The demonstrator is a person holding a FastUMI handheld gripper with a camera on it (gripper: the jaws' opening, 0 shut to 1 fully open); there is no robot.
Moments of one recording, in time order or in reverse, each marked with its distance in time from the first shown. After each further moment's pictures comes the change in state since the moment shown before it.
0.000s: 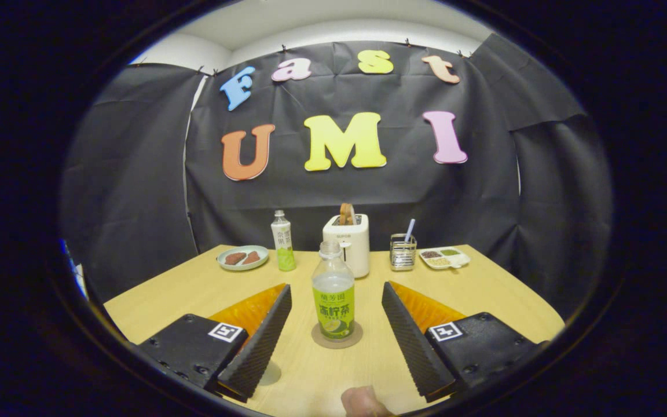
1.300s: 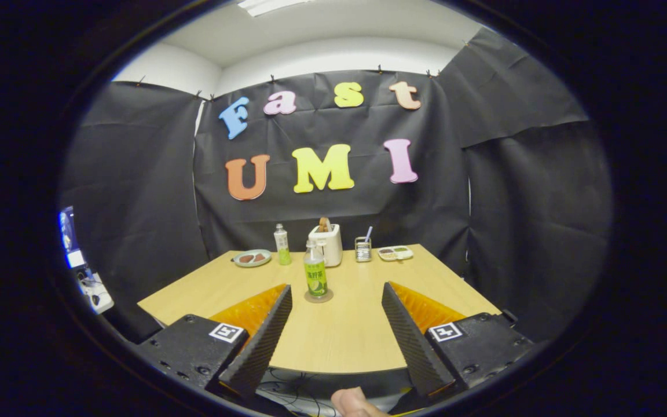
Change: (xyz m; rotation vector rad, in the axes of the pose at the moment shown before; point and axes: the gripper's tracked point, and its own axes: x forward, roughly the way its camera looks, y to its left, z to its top) arm -0.266 -0.045 -0.012 0.081 -0.033 -0.042
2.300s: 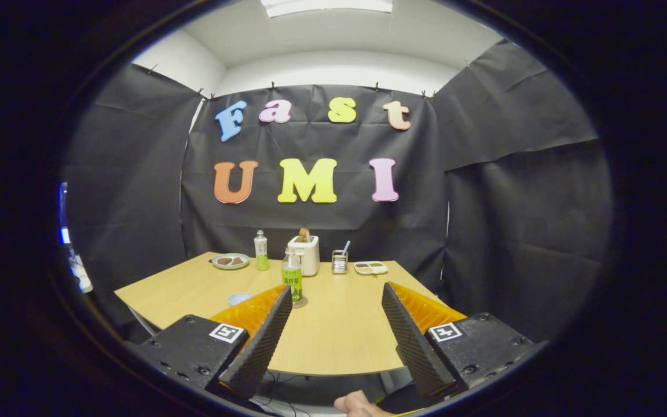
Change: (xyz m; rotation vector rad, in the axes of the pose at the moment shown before) arm -0.010 -0.024 -0.009 -0.116 -0.060 -0.115
